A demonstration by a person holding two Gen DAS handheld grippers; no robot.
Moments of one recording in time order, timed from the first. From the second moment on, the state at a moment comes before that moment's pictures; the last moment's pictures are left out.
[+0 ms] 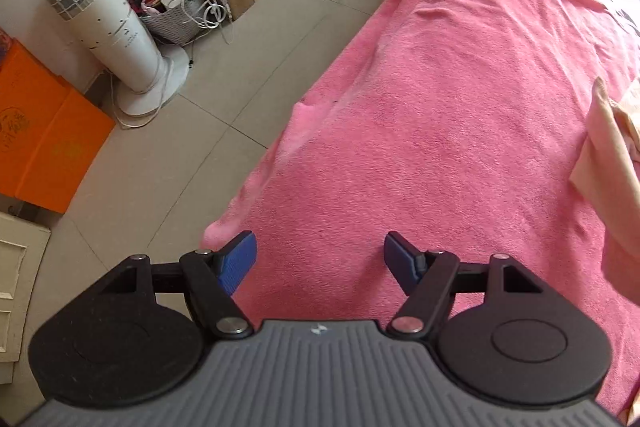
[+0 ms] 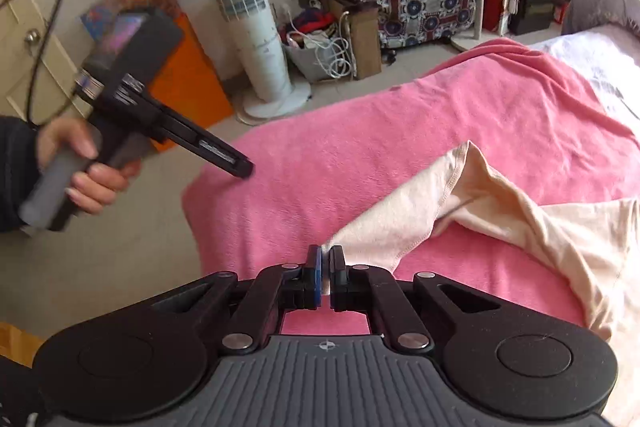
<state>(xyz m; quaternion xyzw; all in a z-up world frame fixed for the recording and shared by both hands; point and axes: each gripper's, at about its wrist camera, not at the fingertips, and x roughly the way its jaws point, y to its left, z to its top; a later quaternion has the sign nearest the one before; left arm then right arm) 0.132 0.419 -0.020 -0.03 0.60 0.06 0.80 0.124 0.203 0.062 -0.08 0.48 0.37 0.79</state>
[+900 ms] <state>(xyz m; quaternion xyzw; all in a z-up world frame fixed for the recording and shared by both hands) 0.145 0.252 -0.024 0.04 0.61 -0.12 0.78 0.087 0.111 0.041 -0.04 0.54 0.18 0.82</state>
